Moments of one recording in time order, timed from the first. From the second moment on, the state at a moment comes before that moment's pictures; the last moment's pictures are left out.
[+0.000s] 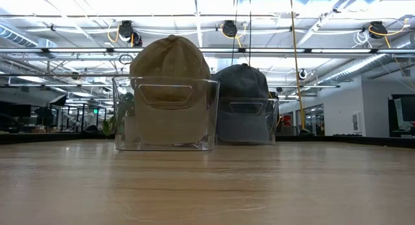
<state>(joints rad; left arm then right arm) -0.19 1.33 1.56 -0.19 0.23 -0.19 0.25 1.25 1.27 0.40 -0.14 0.34</state>
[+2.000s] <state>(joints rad) -0.09 1.33 1.56 -0.47 0.31 -0.22 0.21 1.46 1.26 0.24 -0.40 0.61</state>
